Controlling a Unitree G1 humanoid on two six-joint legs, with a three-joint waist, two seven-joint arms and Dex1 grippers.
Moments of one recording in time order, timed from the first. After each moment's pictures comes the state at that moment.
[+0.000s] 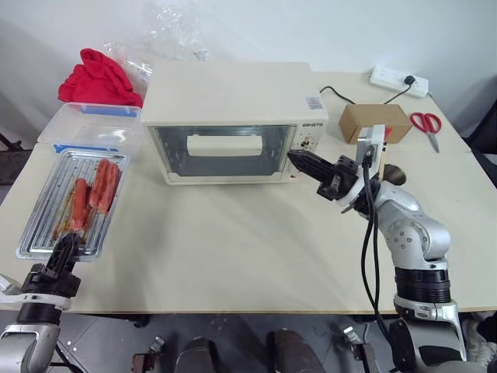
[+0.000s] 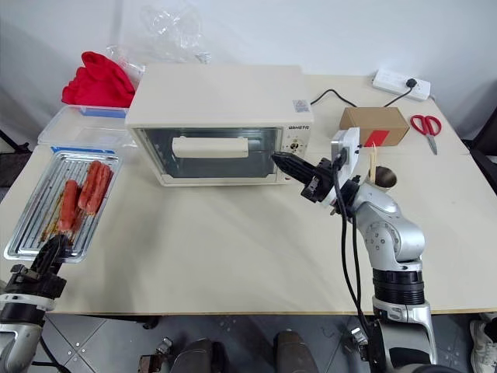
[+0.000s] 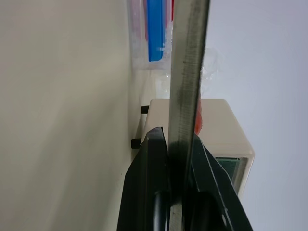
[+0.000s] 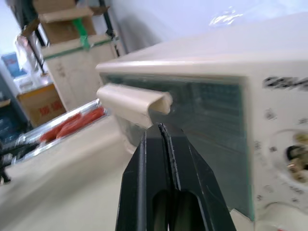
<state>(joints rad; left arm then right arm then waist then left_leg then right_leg) 0.12 0.17 1.08 -0.14 -1.95 1.05 0.25 -0.57 -0.40 -0.16 -0.08 0.73 0.59 0.84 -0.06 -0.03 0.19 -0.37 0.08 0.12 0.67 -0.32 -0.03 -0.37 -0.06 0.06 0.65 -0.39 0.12</state>
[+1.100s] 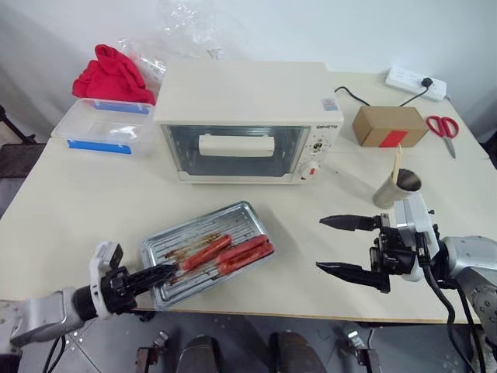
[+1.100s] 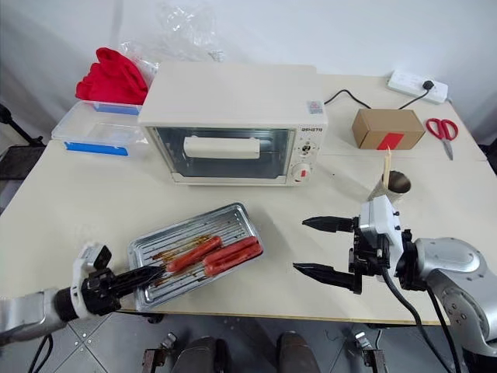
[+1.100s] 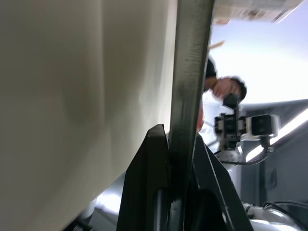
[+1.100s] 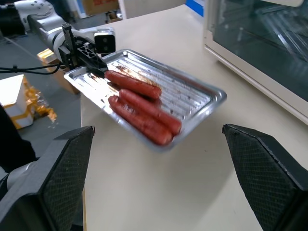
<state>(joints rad) 0.02 0.88 0.27 0.13 -1.96 1.41 -0.16 -0.02 -0.81 -0.30 -0.57 0.79 0.59 1.08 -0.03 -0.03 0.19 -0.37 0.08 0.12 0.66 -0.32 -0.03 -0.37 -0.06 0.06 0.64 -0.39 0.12</state>
